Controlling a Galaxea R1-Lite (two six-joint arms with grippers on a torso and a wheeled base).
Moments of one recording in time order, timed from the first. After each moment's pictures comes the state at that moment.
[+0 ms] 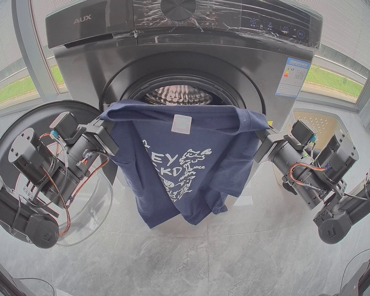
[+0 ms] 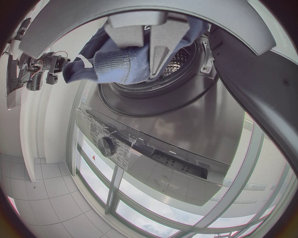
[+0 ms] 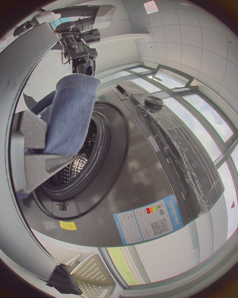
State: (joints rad) left arm -0.42 1.70 -0.58 -1.55 -0.05 -0.17; right arm 0.60 1.80 -0.65 -1.52 -0.10 0.13
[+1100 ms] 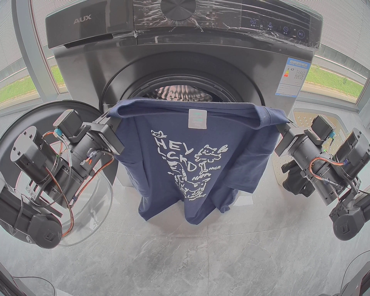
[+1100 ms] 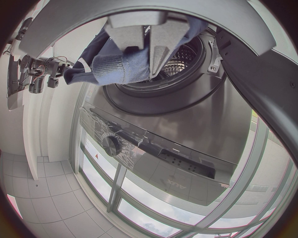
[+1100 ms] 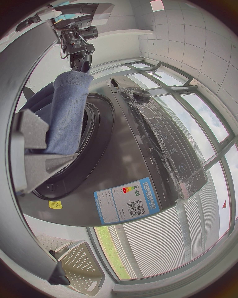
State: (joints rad) left arm -0.44 1.71 -0.60 -1.55 -0.06 -0.17; right arm 0.53 1.71 -0.59 -1.50 -0.09 0.11
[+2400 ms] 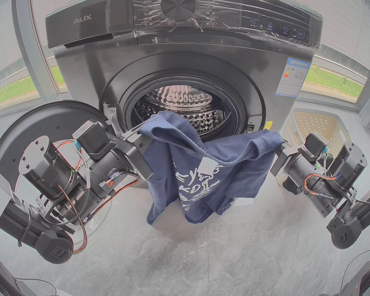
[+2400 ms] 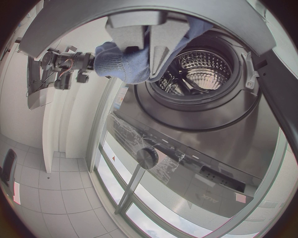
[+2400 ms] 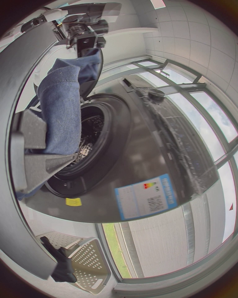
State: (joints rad) left arm -0.60 1.73 -0.58 -1.55 -0.15 -0.16; right arm 0.54 1.72 -0.50 -1.48 -0.09 0.11
